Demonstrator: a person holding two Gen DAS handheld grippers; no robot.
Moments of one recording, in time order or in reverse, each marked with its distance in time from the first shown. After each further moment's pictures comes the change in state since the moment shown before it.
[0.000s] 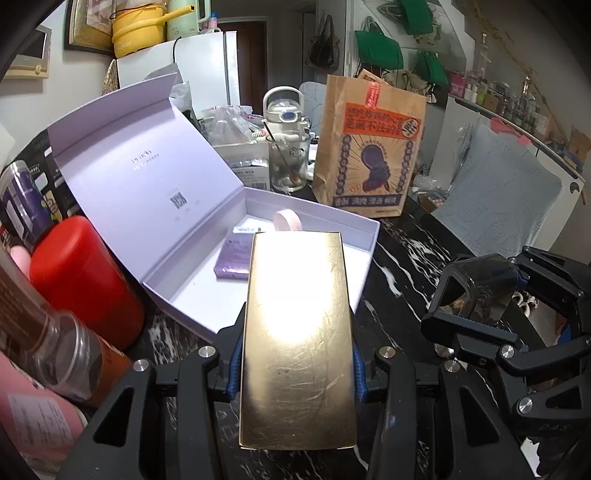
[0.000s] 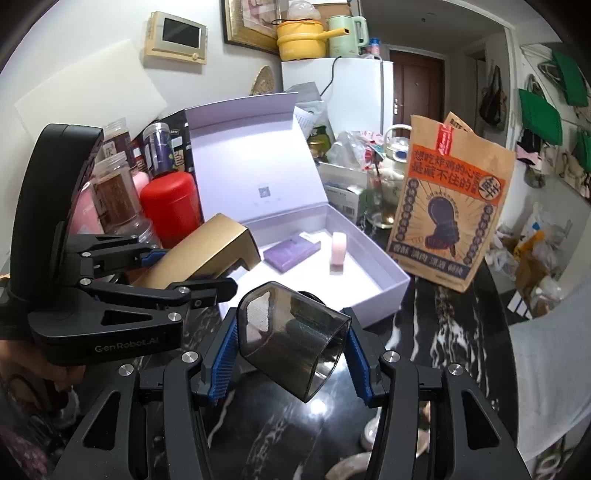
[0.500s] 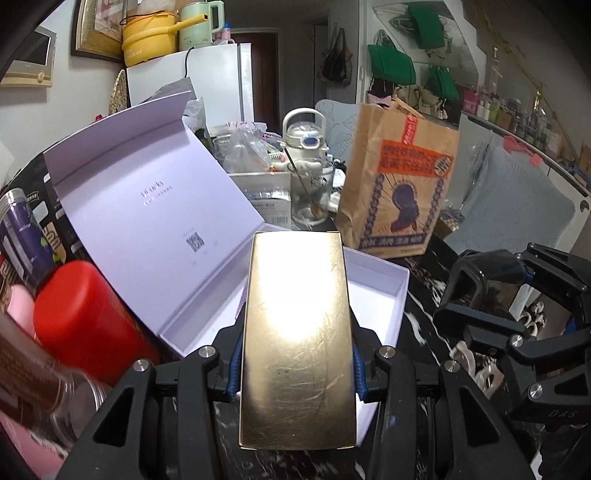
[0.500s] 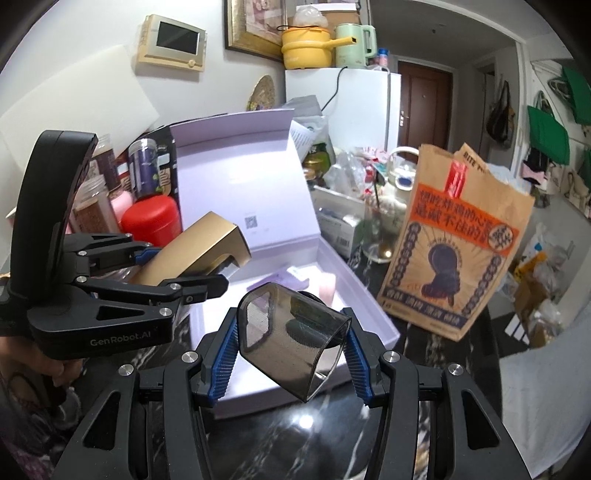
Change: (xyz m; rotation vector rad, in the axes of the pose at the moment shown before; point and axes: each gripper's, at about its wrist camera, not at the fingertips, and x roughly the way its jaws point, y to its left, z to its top) left arm 0.020 0.025 0.044 -0.031 -0.060 0.022; right arm 0.025 -0.020 0.048 -0.049 -0.032 -0.006
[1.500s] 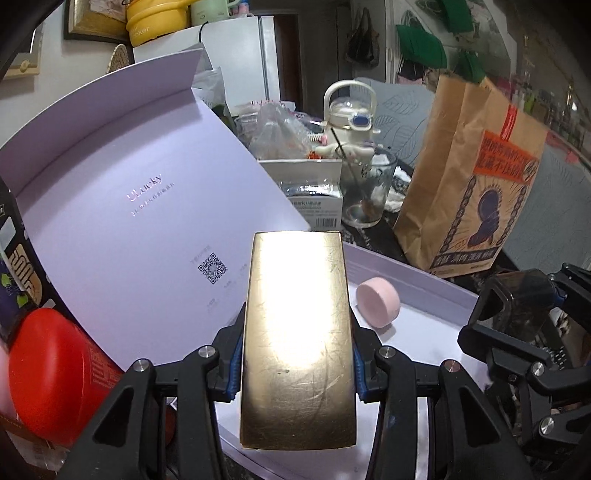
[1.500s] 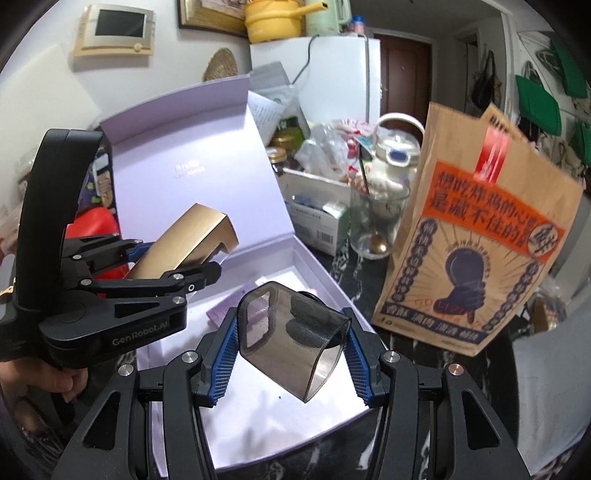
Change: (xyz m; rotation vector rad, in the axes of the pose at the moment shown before) left arm 0.092 0.035 0.031 0.001 0.087 0.114; right arm 0.085 -0.028 0.025 0.099 0.102 -0.050
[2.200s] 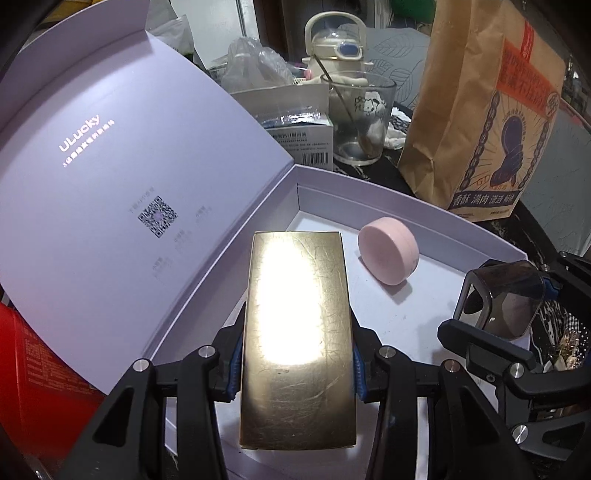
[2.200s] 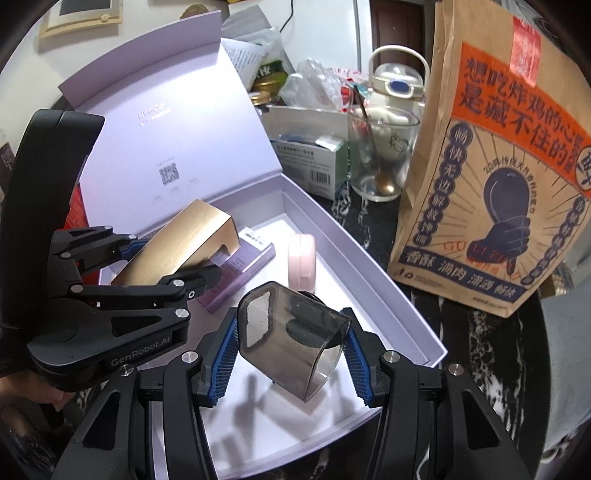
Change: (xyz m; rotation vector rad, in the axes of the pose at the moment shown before) left arm 0.053 -0.012 -0.020 0.055 0.171 -0.021; right arm 0.056 -0.011 -0.019 0.059 0.149 -0.003
